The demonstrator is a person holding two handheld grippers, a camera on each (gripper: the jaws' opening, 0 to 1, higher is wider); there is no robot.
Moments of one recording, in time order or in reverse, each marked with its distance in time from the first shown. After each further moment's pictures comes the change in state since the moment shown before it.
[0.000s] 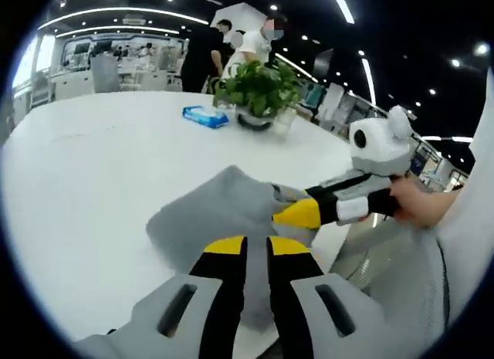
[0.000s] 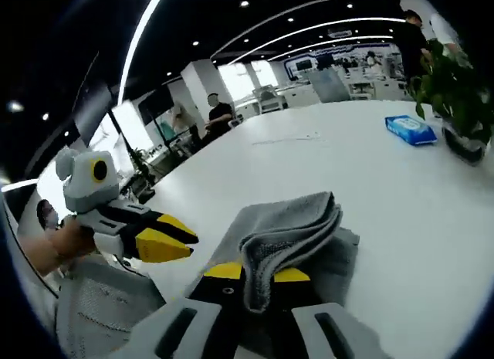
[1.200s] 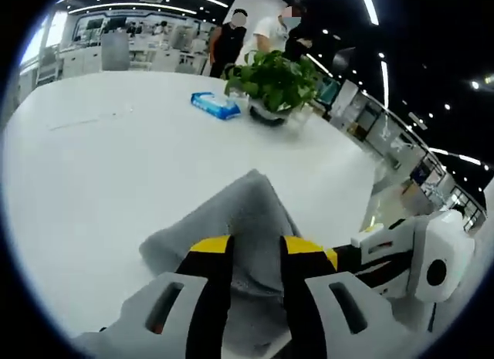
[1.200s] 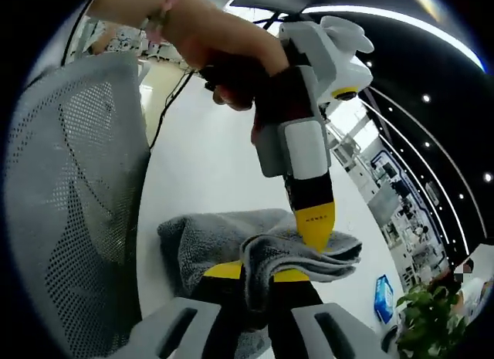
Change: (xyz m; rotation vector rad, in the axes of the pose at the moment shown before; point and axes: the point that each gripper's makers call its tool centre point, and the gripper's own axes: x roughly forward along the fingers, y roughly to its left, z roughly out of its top) left arm 0.037 0.002 0.026 -0.078 0.101 0.018; right arm 0.005 0.032 -0.013 -0.984 0.091 -0.046
